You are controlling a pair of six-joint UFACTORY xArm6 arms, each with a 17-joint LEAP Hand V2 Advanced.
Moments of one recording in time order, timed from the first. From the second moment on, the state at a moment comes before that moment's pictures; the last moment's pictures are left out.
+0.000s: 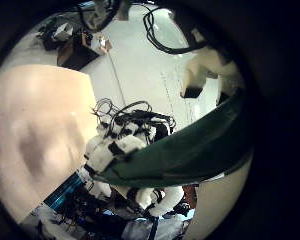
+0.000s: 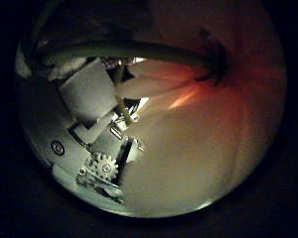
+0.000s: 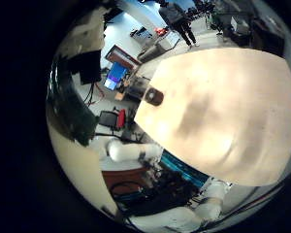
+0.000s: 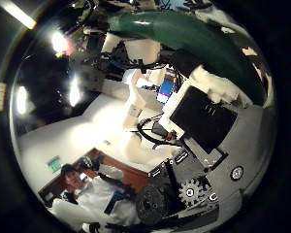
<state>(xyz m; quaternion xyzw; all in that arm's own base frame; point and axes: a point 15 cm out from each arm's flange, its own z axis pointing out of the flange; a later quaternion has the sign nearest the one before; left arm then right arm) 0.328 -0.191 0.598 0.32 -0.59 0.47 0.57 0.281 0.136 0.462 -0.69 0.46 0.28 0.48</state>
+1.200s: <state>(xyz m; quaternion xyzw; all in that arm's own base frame) 0.336 0.041 0.665 0.46 -0.60 0.61 0.22 0.299 0.137 0.447 -0.61 0.50 0.35 0.50</state>
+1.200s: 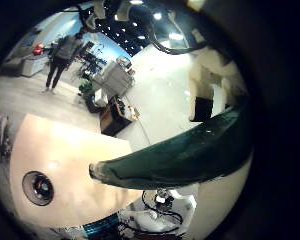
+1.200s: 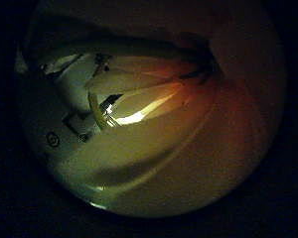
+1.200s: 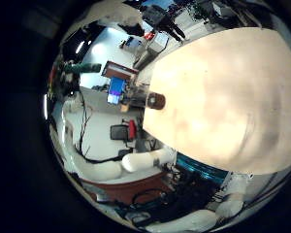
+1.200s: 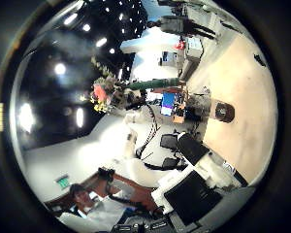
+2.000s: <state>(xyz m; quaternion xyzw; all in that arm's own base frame) 0.317 0.134 0.599 0.51 -0.57 0.60 0.23 0.299 0.131 0.438 -0.60 0.52 0.35 0.50</state>
